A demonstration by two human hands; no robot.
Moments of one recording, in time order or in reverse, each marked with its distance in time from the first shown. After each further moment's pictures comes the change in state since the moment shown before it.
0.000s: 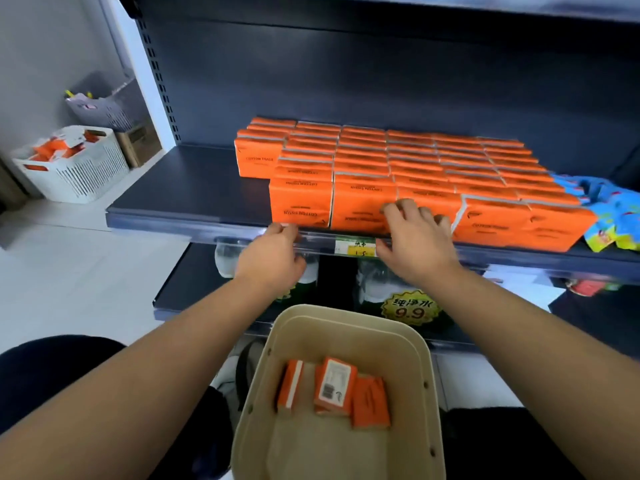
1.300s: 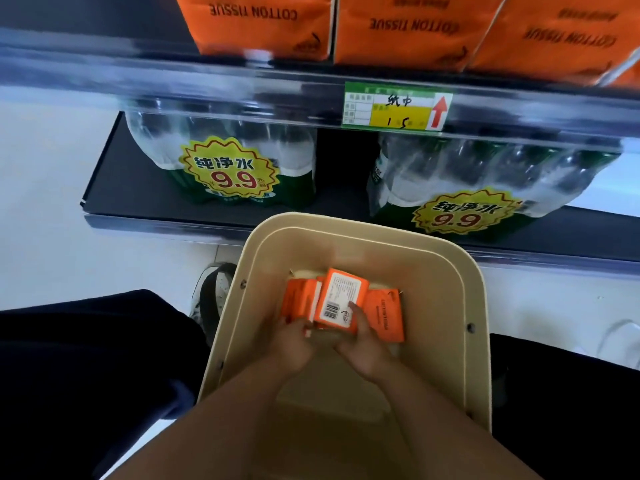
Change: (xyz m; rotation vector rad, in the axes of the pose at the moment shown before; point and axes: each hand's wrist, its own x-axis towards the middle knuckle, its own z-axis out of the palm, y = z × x) left_hand -0.126 -0.054 0.318 -0.347 -0.763 -0.530; right_hand -0.173 -0.050 0.334 0.954 -0.951 0.625
